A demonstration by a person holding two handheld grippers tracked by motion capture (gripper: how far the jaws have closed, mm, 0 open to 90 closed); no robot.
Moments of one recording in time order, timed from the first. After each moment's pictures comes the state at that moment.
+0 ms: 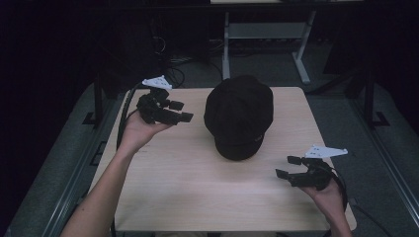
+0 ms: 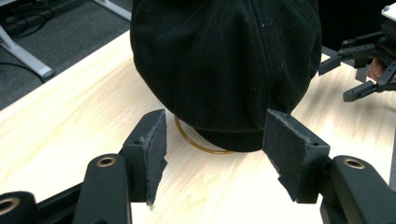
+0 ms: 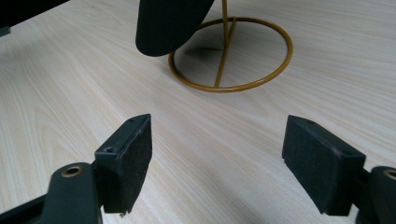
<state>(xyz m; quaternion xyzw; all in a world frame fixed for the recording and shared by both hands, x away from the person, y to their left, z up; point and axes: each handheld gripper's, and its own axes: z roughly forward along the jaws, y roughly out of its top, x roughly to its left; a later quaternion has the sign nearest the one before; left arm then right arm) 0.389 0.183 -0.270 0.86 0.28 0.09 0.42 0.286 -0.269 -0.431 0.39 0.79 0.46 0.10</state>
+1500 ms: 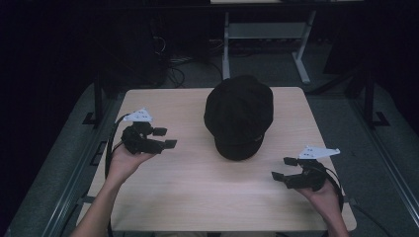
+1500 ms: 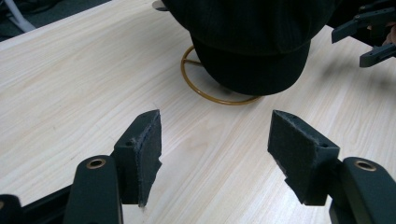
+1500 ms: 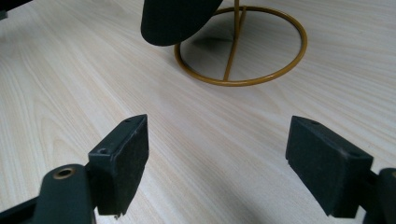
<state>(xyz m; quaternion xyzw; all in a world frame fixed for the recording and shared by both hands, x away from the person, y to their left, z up) 0.347 0.235 -0.339 0.83 0.32 0.09 0.44 0.287 -0.257 -0.434 0.38 0.80 0.45 0.10</state>
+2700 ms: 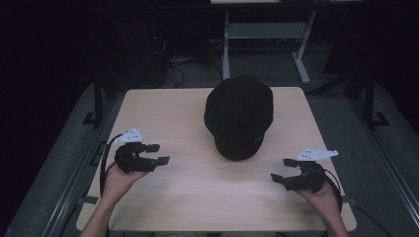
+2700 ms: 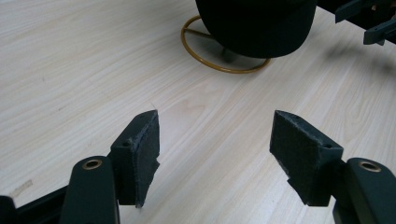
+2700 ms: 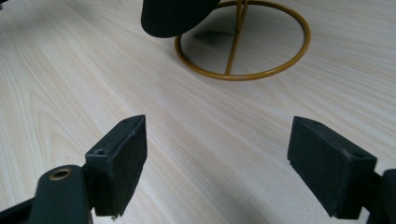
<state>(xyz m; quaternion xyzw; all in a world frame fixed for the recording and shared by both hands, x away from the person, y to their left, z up) 0.317 0.260 -0.380 0.82 0.34 0.08 0.45 0.285 -0.254 -0.437 0.38 0.81 0.44 0.10</state>
